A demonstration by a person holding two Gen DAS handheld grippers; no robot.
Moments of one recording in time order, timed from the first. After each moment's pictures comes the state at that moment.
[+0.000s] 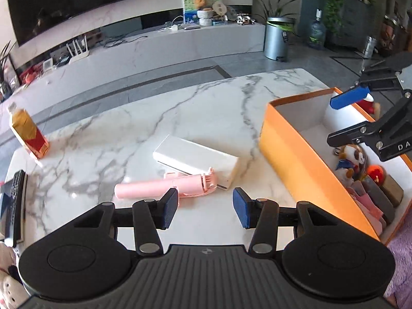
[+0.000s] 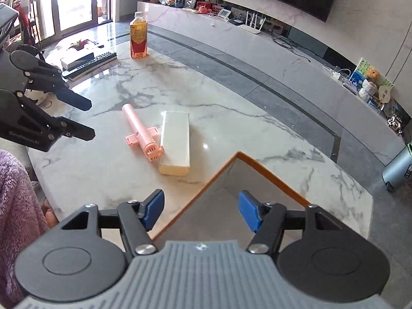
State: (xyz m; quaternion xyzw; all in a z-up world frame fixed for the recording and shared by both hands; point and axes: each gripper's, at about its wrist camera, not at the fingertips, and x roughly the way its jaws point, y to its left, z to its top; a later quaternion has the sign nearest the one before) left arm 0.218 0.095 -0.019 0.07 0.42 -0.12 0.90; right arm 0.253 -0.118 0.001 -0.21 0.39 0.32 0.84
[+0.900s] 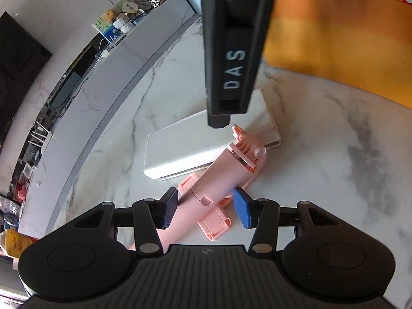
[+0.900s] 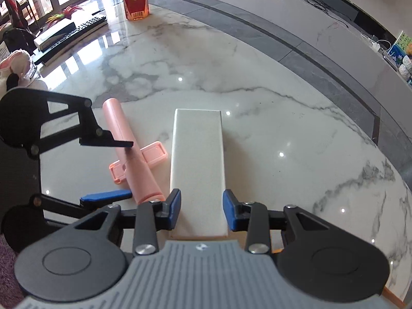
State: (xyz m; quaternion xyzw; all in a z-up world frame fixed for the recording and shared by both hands) left arm 0.267 0.086 -0.138 0.40 0.37 -0.22 0.81; right arm 0.370 0.022 -0.099 -0.20 0.48 0.33 0.79
